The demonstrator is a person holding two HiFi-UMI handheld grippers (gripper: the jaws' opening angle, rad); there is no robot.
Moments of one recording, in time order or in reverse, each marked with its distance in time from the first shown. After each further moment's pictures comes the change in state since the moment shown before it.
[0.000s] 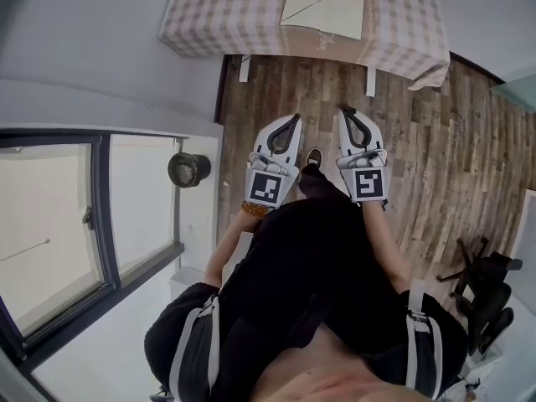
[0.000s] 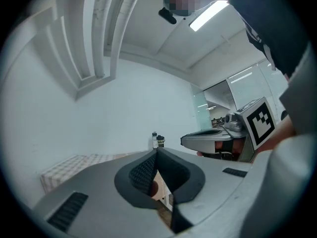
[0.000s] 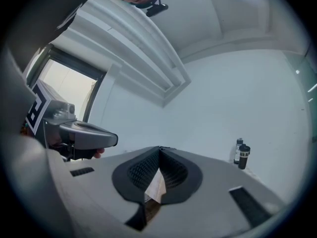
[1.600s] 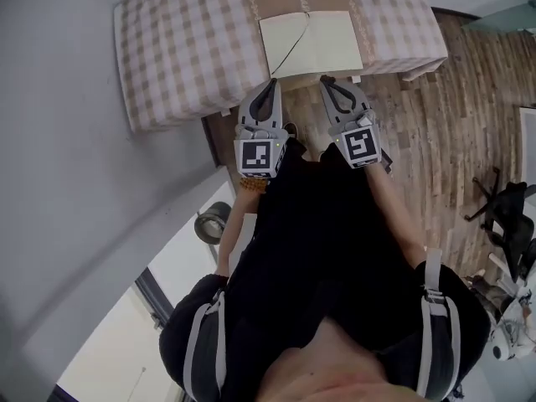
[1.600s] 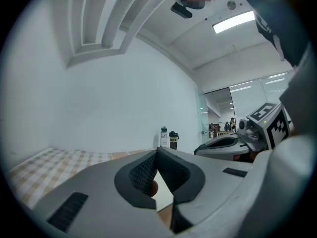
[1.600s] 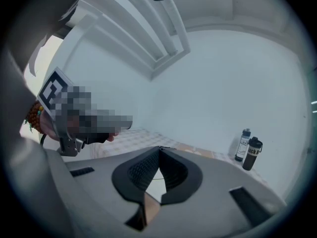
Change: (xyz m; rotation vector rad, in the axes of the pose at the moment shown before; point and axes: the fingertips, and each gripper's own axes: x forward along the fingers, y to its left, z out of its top) left arm 0.263 0.253 -0.074 -0.113 0.038 -0.167; right arm 0.304 -0.089 -0.085 -0.070 0.245 -0.138
